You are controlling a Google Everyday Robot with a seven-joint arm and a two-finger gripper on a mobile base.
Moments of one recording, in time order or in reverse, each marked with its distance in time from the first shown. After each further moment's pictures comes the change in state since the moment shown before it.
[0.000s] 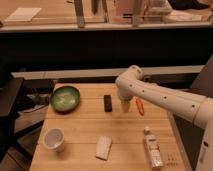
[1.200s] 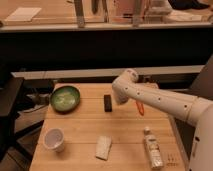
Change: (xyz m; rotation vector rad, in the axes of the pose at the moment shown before) arm -0.023 -0.003 0.026 0.008 -0.021 -0.050
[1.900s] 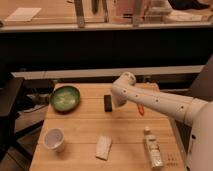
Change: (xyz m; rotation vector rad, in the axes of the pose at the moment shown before) arm -0.009 0.005 0.017 -0.001 -0.017 -0.037
